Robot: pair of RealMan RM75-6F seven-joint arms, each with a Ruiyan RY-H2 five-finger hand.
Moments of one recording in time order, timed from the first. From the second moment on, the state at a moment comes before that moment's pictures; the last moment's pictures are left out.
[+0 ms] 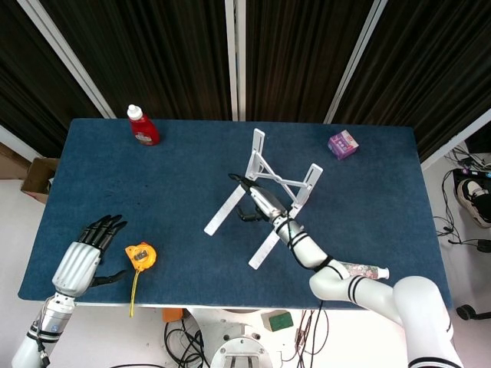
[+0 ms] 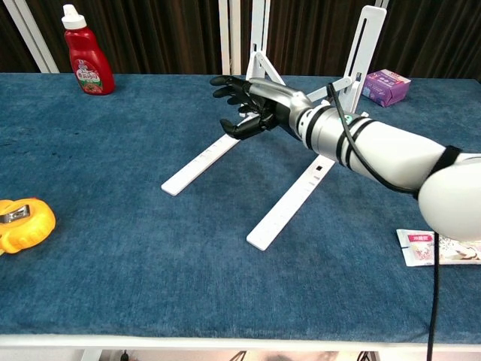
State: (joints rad) left arm -0.17 -1.29 0.06 -1.53 1.72 1.52 -0.11; right arm 0.94 -1.92 0.29 -0.95 -1.35 0.75 0.69
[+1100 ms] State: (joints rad) left arm -0.16 -1.31 0.06 -1.46 1.72 1.54 -0.17; right arm 0.74 -1.47 0.17 -1.51 -1.52 1.10 0.50
